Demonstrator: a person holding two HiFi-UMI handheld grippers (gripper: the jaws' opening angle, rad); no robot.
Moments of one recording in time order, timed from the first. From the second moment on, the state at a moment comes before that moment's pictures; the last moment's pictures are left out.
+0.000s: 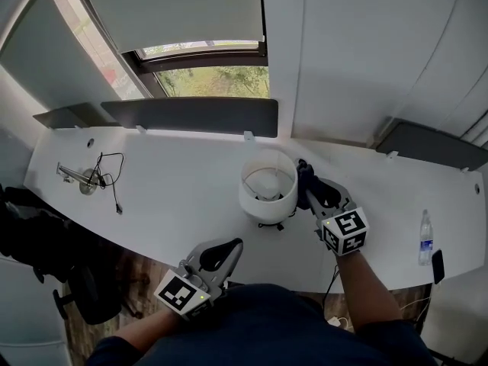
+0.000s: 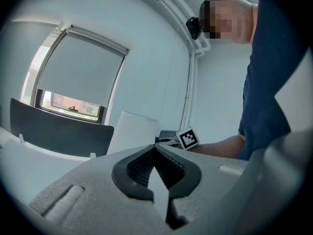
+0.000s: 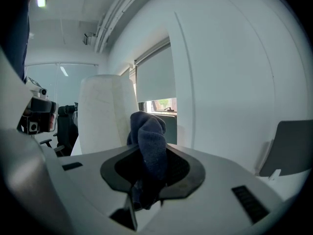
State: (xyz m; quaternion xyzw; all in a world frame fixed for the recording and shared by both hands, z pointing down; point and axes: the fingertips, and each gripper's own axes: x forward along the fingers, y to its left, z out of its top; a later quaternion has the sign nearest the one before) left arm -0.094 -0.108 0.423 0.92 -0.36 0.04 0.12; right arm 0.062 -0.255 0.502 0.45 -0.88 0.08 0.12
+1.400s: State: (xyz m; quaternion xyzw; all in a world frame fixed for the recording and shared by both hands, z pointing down) left arm -0.057 -0.088 0.407 0.94 -0.32 0.01 0.10; right arm 0.093 -0.168 0.482 0.47 -0.87 0.11 0.10
